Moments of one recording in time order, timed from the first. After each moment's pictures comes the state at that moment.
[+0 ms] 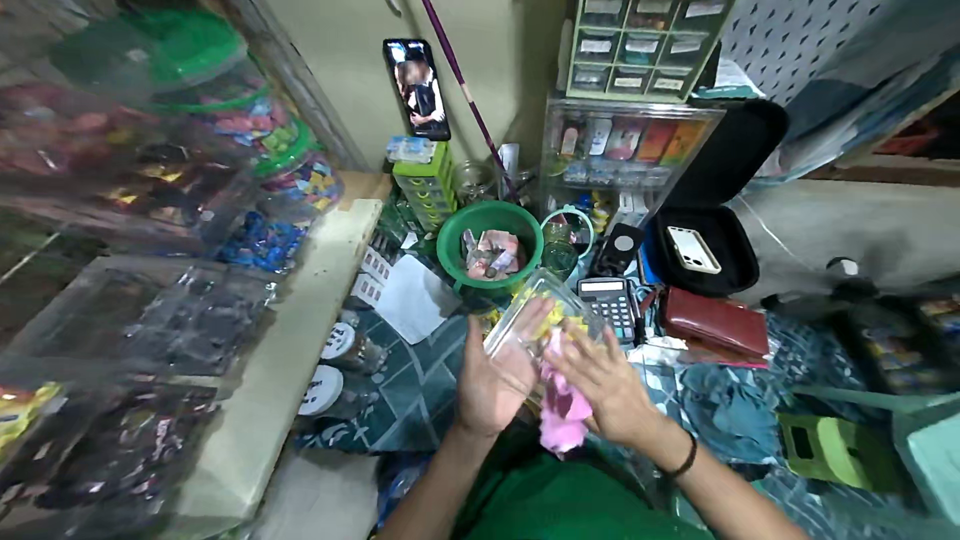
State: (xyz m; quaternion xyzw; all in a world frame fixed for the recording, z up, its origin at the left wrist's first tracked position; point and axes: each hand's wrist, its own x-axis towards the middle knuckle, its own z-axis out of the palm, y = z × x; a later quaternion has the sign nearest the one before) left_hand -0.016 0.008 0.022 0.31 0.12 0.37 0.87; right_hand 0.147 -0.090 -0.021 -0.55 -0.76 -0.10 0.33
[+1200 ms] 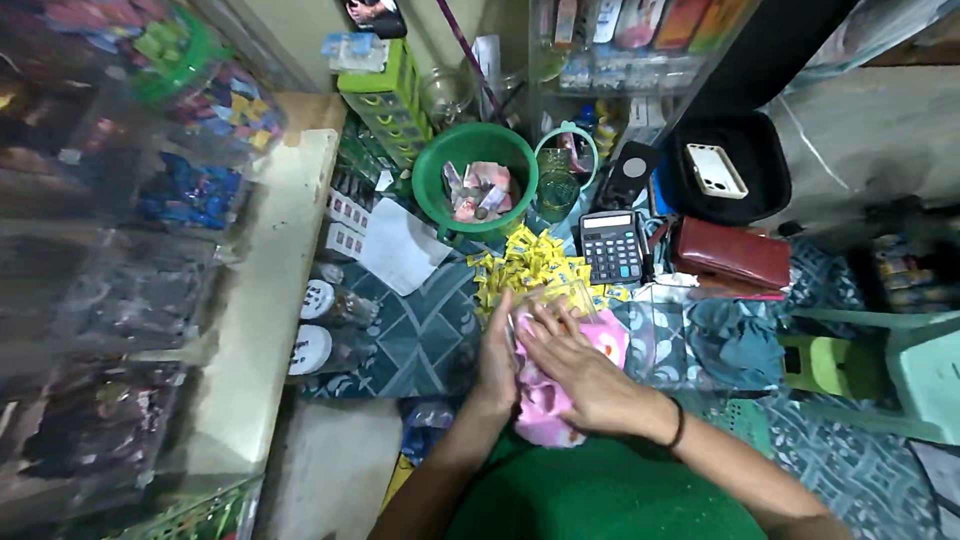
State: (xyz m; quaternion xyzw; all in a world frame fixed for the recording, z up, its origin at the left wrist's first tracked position) left_hand -0.010 -0.016 -0.019 0.29 0.37 0.32 0.82; right_hand 0.116 -0.107 -0.030 -0.52 -0.76 0.24 0.30
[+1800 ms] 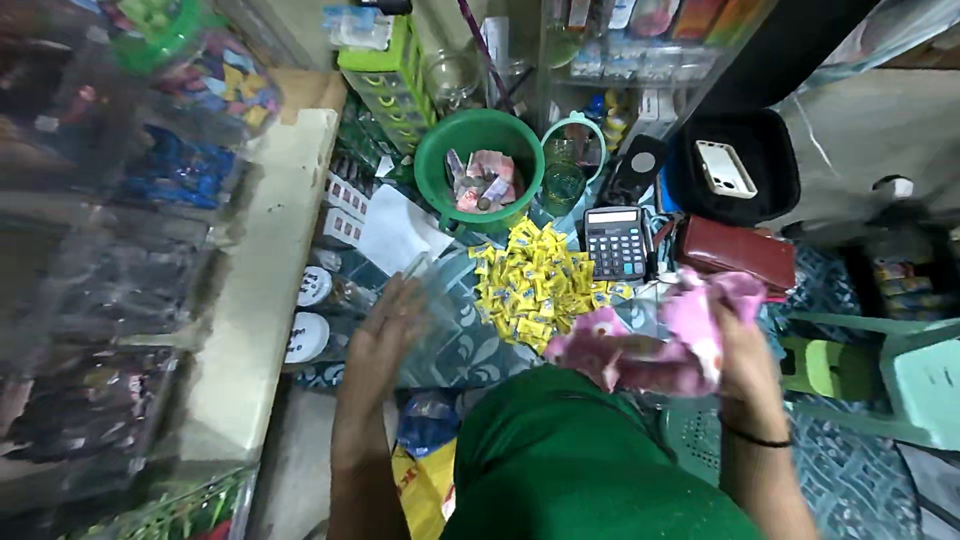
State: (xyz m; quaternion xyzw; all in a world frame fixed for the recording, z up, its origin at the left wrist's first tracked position) left_hand -0.140 0.049 -0.026 0.64 0.49 0.28 0.53; right_hand 0.191 -0.152 -0.004 -0.74 -0.18 0.27 0.59
